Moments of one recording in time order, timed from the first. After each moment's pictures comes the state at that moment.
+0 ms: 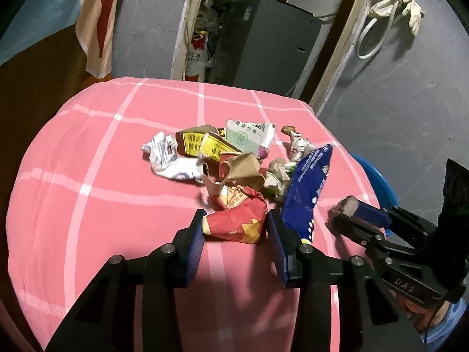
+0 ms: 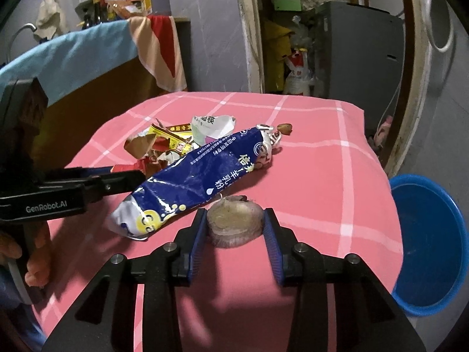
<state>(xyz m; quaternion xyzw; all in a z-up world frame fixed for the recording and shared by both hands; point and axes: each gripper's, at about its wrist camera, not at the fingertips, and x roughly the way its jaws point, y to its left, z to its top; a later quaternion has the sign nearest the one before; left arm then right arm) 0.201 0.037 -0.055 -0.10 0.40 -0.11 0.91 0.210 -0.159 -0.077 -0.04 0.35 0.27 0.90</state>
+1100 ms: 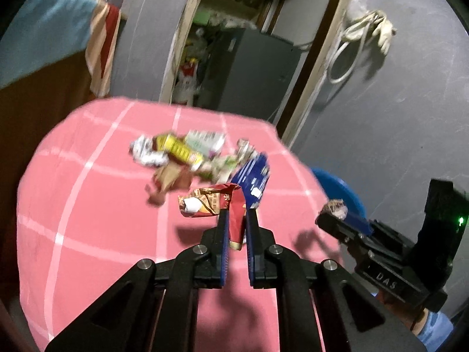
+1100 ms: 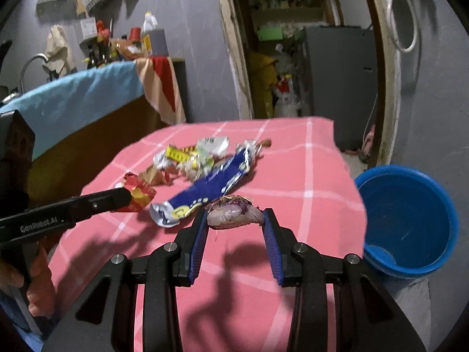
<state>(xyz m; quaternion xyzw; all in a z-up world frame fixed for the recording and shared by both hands) 0.131 -0.001 -0.019 -0.12 0.31 -0.13 0.94 0.144 -0.206 -0.055 0.02 0.28 0.25 0.93</state>
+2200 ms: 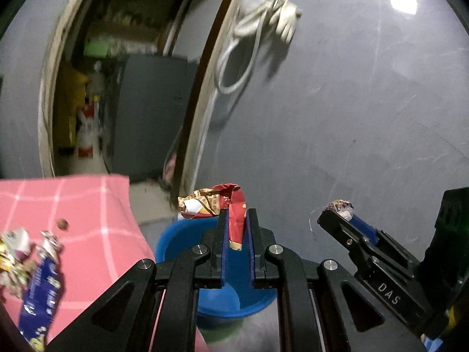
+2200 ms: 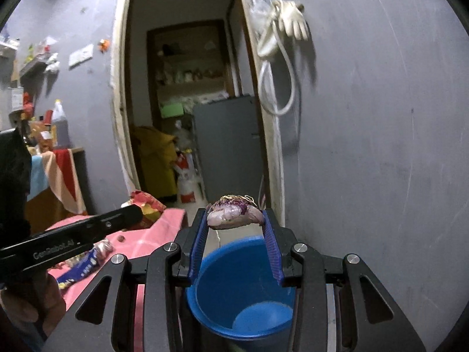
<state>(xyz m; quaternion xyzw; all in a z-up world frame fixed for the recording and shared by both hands) 0.238 -0.224 0.013 -0.07 0.24 -0.31 0.91 0.156 -0.386 -0.006 0.07 0.13 0.03 0.99</state>
